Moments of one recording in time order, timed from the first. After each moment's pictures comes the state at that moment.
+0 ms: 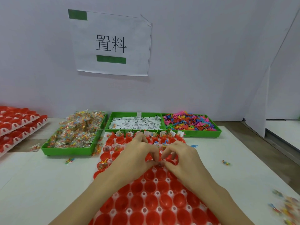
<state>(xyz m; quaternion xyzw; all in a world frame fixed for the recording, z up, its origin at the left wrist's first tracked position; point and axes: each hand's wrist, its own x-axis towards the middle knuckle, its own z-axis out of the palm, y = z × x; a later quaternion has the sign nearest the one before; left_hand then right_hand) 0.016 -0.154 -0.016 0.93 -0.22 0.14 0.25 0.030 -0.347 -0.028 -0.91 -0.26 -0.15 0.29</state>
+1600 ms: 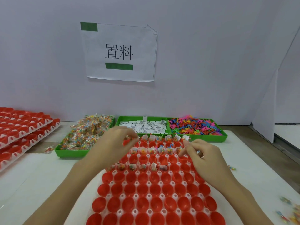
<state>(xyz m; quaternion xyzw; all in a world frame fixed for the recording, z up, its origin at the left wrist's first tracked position) 0.021 -0.087 0.016 0.95 -0.14 0.21 0.19 0.034 -0.376 -0.008 -0.87 -0.18 -0.18 0.42</state>
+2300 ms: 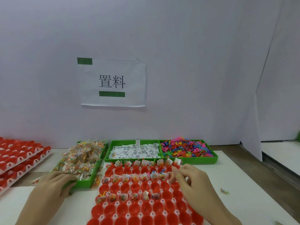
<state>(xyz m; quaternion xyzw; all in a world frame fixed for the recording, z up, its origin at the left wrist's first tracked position) -0.002 0.043 -0.056 0.91 -0.07 0.41 0.04 0.029 -0.374 -0.005 -0.87 -0.18 -0.16 0.42</state>
